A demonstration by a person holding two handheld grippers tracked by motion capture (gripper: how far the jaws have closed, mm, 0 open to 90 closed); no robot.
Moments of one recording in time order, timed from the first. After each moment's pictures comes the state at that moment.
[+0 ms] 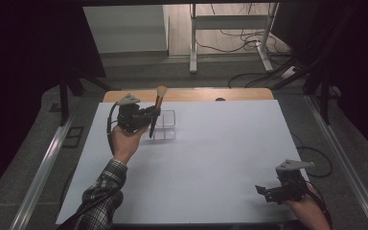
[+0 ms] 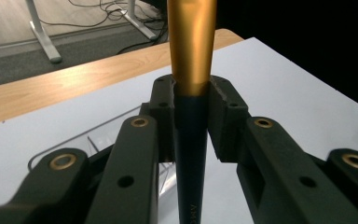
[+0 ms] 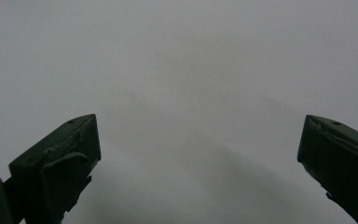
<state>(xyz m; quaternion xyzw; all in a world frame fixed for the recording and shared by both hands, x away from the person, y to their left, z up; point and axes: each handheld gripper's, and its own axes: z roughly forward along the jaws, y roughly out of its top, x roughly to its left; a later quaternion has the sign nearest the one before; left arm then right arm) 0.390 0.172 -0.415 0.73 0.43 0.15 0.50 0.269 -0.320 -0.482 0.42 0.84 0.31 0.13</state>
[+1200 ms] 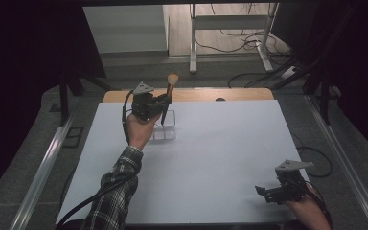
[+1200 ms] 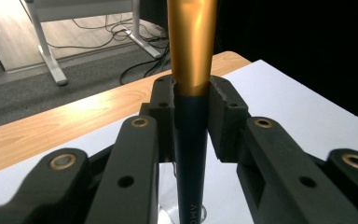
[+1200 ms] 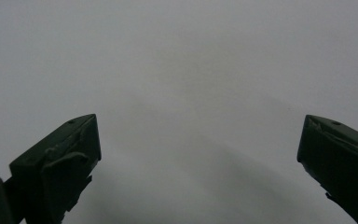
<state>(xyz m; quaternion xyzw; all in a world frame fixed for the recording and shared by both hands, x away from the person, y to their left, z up) 0.428 0.140 -0.409 0.72 0.42 0.18 0.52 0.269 -0.319 -0.483 0.42 0.84 0.31 0.13</state>
